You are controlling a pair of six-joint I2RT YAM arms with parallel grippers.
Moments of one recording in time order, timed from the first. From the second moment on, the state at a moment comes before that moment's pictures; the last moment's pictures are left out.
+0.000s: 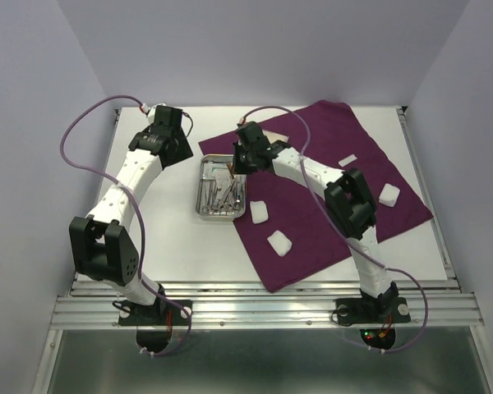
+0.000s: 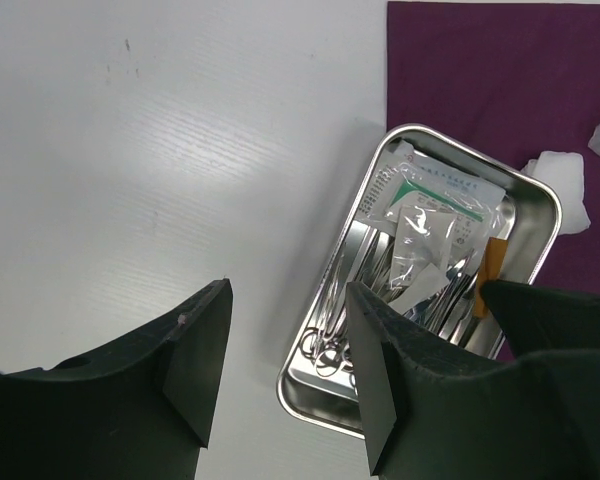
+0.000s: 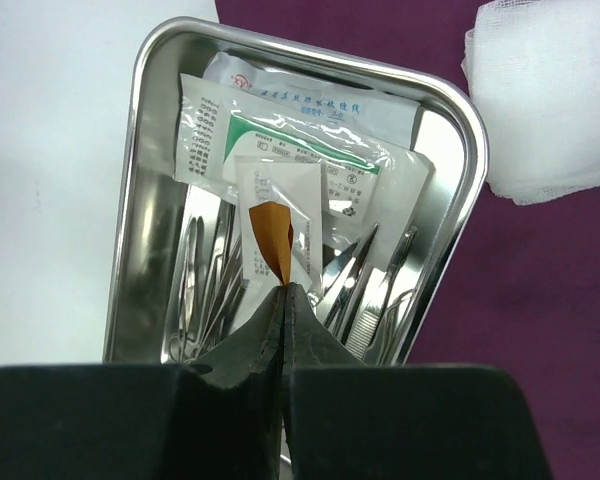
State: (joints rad) left arm -0.24 1.56 1.44 -0.73 -0.30 -0.53; right arm 0.69 2.22 1.87 -0.42 -0.04 0.58
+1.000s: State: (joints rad) left arm -0.23 1.51 1.42 -0.69 -0.32 -0.52; right arm 0.08 1.97 1.49 -0.40 0.30 0.57
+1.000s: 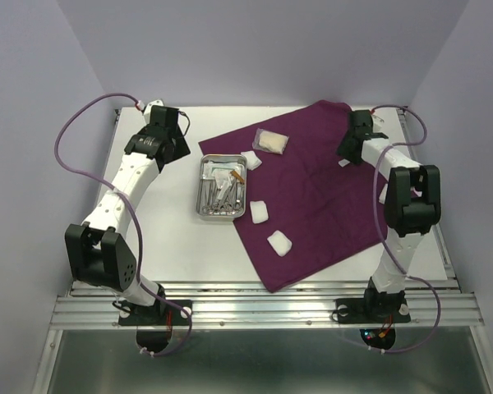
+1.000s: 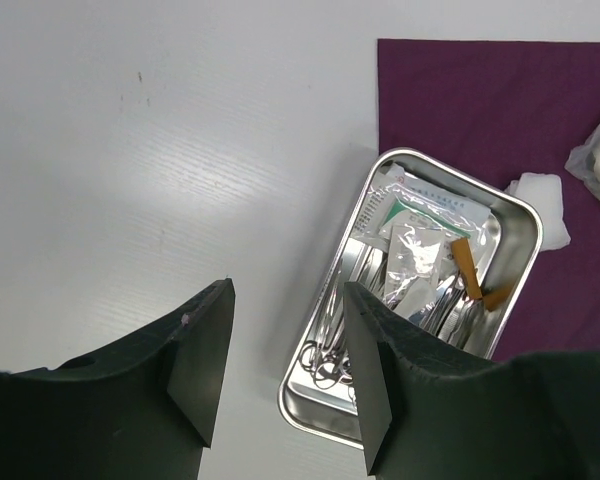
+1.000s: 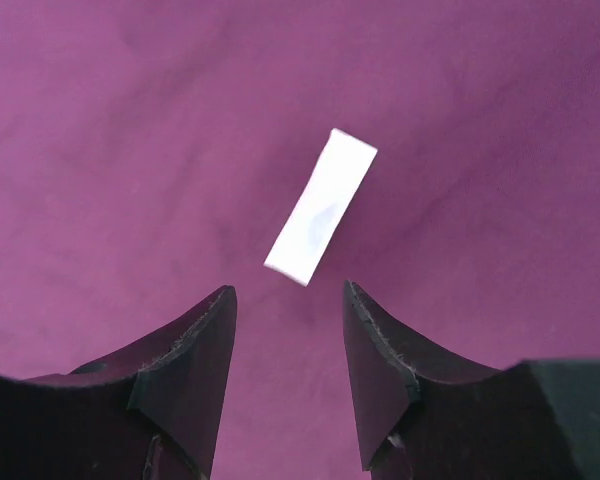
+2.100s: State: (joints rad) left arm -0.23 1.51 1.42 -0.69 -0.32 -0.50; right arm 0.02 2.17 1.64 -0.45 0.33 0.65
